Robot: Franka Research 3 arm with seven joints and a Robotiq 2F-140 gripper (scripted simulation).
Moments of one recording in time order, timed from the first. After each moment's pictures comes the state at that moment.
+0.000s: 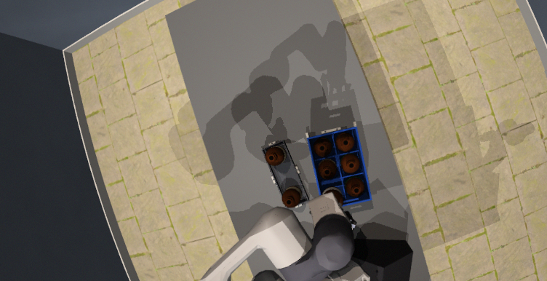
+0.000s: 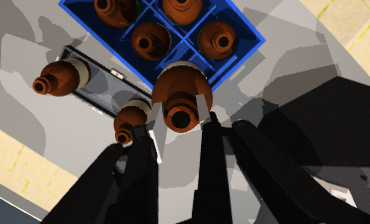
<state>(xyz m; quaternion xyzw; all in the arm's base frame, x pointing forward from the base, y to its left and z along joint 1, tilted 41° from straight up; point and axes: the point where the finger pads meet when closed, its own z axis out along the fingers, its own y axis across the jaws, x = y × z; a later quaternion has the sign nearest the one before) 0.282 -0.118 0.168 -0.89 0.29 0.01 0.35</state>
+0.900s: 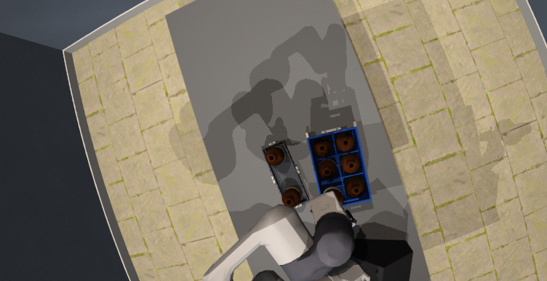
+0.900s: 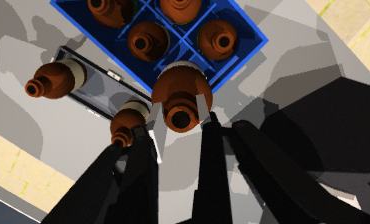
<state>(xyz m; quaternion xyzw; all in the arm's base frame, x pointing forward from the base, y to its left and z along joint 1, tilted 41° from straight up) 0.284 -0.108 0.154 -0.89 0.29 0.01 0.35</state>
